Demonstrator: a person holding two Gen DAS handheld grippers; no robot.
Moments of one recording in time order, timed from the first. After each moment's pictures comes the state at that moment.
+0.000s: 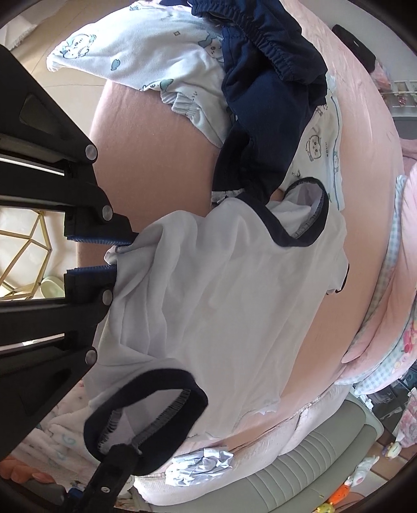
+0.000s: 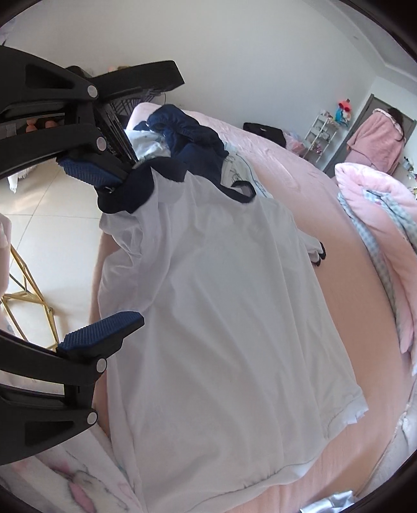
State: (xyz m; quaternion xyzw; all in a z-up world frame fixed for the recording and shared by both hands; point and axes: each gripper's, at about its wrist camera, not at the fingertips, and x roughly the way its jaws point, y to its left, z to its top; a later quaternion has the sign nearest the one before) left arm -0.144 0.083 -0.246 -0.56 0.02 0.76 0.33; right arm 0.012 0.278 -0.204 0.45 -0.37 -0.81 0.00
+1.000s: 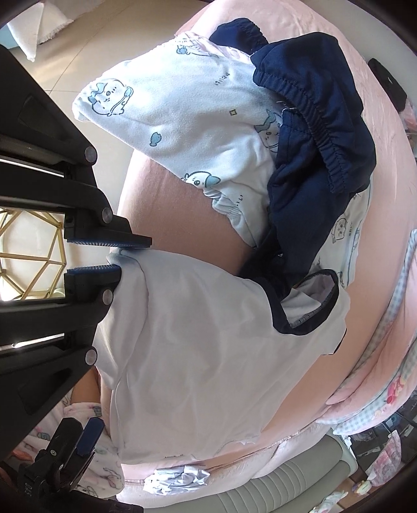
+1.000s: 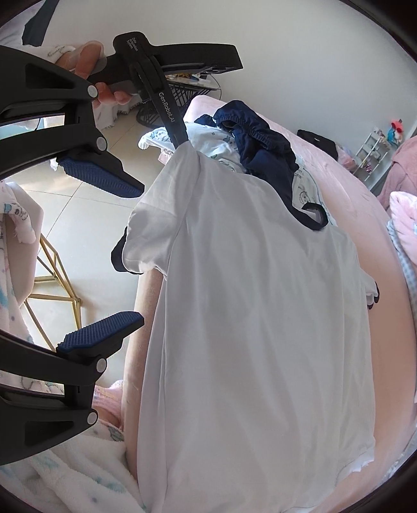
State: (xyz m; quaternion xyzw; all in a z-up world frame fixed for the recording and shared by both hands) left arm -0.159 0.041 -0.263 -0.60 0.00 0.75 0.28; right arm 0.009 0.213 -0.228 0.53 -0.29 -0.80 0.05
